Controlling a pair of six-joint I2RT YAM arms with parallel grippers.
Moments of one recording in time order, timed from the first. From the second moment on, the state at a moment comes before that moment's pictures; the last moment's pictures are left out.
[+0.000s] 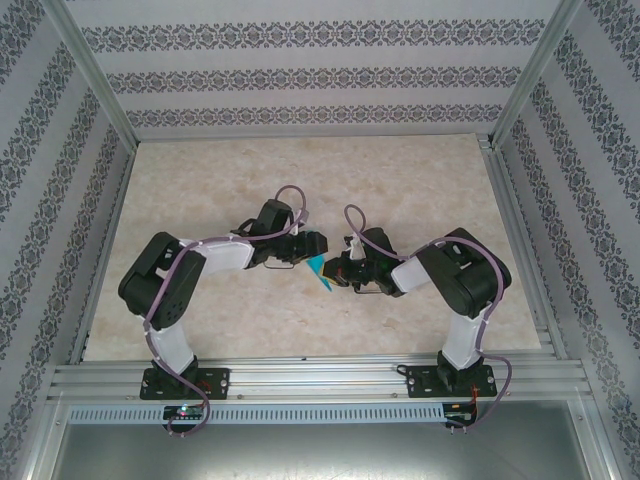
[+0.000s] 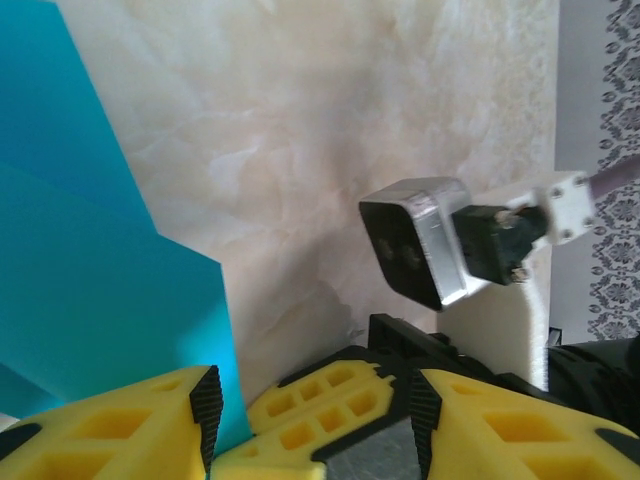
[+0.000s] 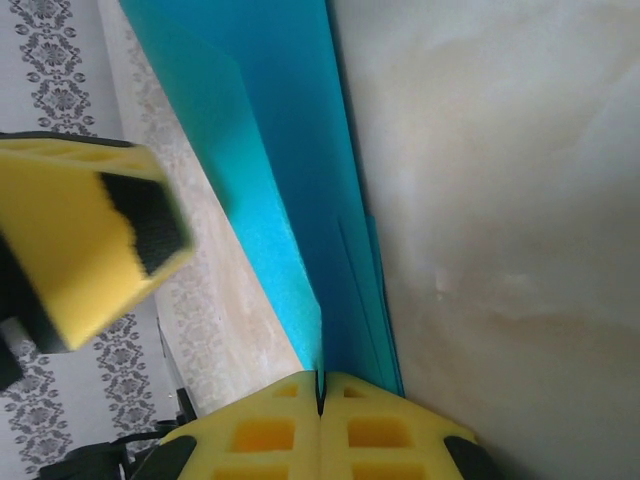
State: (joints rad) left arm -0.52 1.81 0.94 0.08 0.55 -0.79; right arm 0.53 1.86 0.59 0.60 -0.71 1.07
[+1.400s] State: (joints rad) left arm -0.52 1.90 1.00 0.07 0.46 -0.80; right arm 0.55 1.73 0.65 0.22 -0.55 0.89
